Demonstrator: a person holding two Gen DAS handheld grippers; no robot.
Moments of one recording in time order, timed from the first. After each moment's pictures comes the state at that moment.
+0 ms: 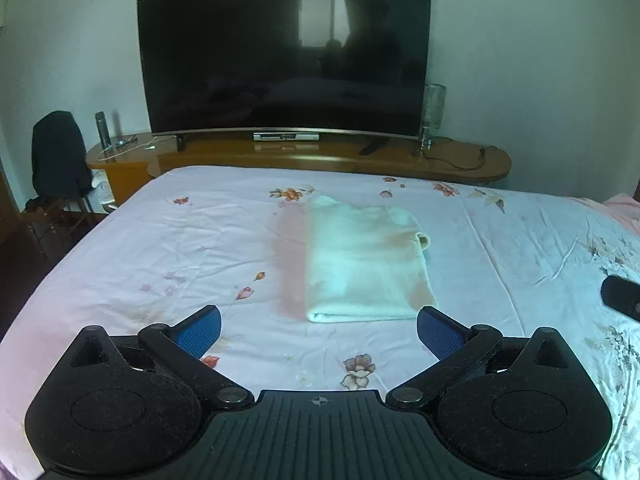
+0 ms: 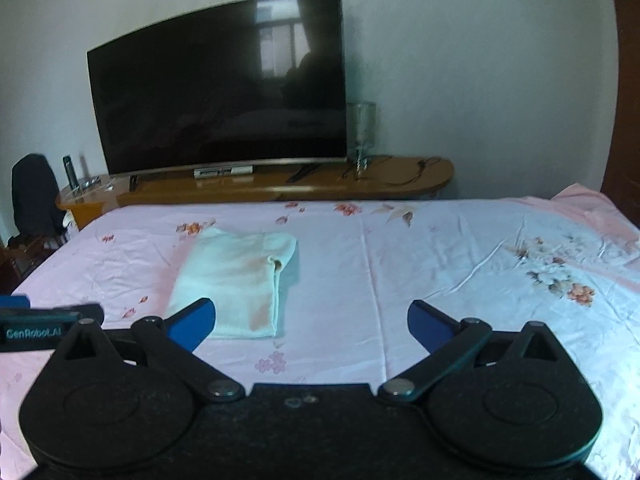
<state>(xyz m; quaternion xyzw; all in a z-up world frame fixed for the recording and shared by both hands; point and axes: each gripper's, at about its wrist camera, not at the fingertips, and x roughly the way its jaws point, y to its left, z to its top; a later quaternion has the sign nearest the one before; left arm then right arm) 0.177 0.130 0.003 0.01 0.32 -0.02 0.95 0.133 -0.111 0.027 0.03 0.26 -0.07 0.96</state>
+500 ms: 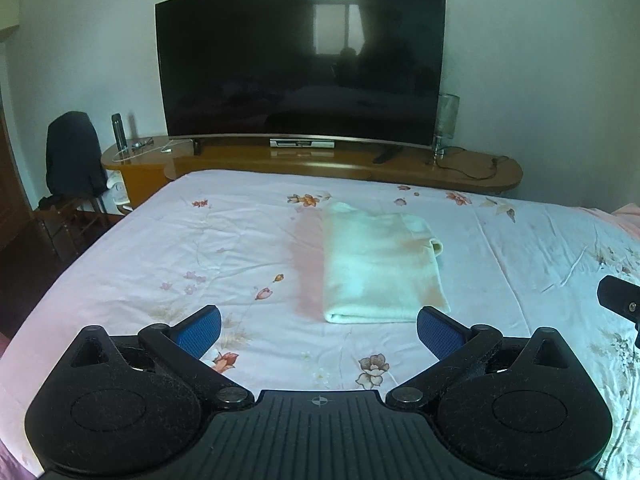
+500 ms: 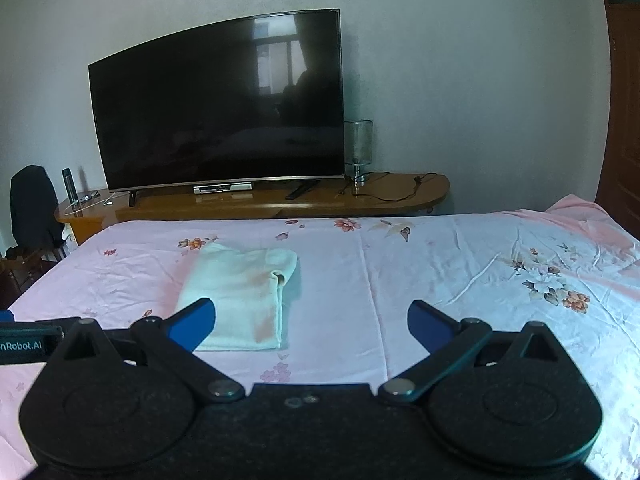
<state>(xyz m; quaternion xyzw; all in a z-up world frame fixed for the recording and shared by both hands) 0.166 0.137 0.008 0.00 0.31 0.00 0.95 0.126 -0.100 0.027 0.02 0.24 -0.06 0.97</state>
